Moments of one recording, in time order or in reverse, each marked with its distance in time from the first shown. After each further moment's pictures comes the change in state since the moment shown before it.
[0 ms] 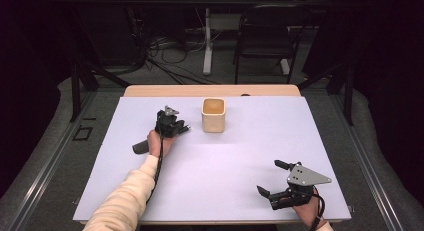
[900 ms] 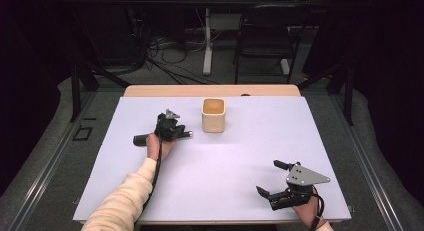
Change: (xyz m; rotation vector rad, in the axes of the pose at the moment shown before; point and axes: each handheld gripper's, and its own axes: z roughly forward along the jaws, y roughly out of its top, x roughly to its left) left arm -0.008 -0.006 -0.009 0.057 -0.051 0.033; right arm 0.000 0.000 0.002 0.006 0.011 -0.002
